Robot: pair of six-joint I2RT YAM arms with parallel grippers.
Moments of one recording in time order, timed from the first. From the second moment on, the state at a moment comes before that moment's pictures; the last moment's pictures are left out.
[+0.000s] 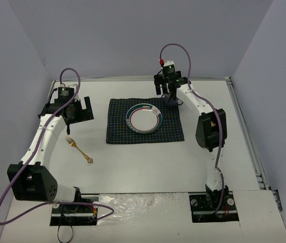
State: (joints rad) left arm -0.06 1.37 1.28 -0.82 -0.02 -0.26; right arm 0.37 2.23 2.00 -0.51 0.26 0.09
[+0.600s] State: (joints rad) left arm -0.05 1.37 1.20 -0.80 -0.15 -0.39; right arm 0.42 1.18 1.03 -0.34 0.20 0.24
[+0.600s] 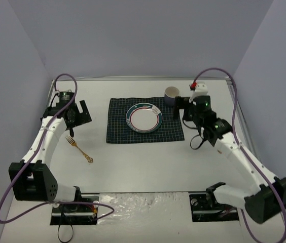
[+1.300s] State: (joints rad) left arm -0.02 1.33 0.78 -0.66 -0.26 -0.74; right arm 0.42 0.72 0.69 -0.27 0.00 0.30
